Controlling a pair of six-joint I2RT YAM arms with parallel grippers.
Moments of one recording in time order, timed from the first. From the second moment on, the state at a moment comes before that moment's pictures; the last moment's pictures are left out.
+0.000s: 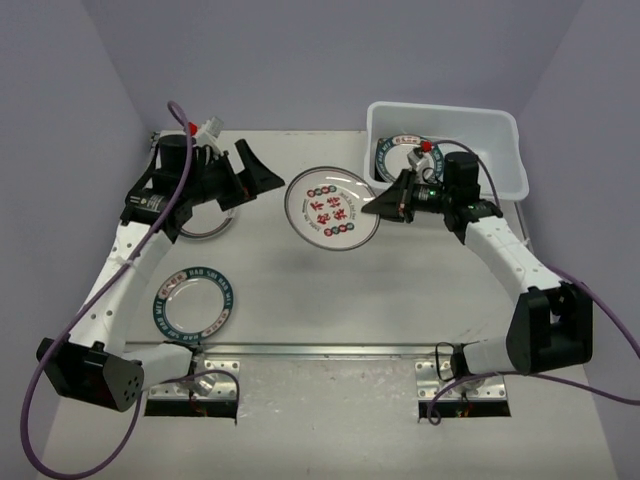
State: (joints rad) left arm -0.17 1.18 1.25 -0.56 0.51 -0.67; right arm 0.18 1.39 0.96 -0.05 -0.98 0.90
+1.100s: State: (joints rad) left arm -0.11 0.98 0.99 -0.89 0.26 -0.46; right arm -0.01 1.95 1.57 -0.40 0.15 1.34
